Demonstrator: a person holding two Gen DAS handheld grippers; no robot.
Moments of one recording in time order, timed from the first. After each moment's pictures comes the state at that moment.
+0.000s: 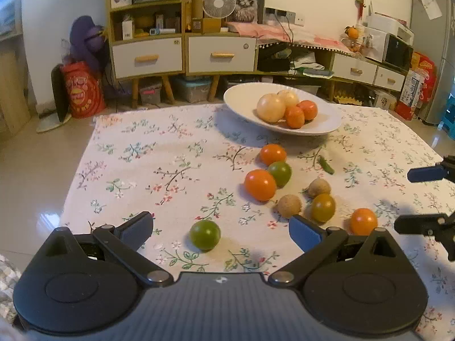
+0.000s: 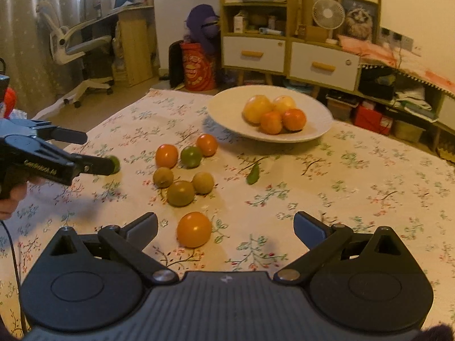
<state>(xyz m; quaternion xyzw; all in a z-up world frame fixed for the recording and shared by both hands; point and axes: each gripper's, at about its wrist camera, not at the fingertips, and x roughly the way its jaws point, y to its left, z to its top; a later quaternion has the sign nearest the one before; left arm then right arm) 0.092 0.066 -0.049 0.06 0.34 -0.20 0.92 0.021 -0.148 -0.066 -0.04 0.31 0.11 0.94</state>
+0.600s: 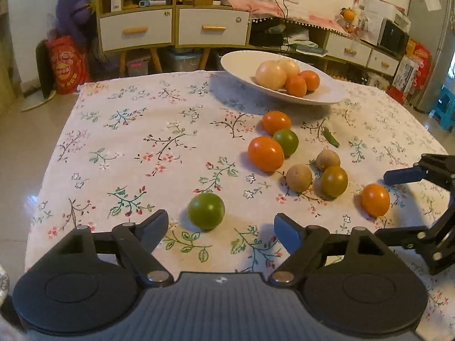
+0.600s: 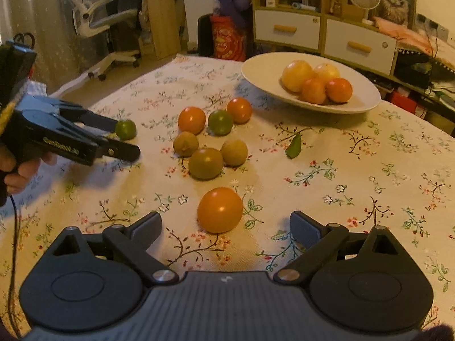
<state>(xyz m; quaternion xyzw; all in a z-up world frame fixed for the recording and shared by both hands) 0.105 0.076 -0.071 0.06 0.39 -0.23 0.89 0.040 -0.132 -0.095 -0.06 0.36 0.17 0.92</state>
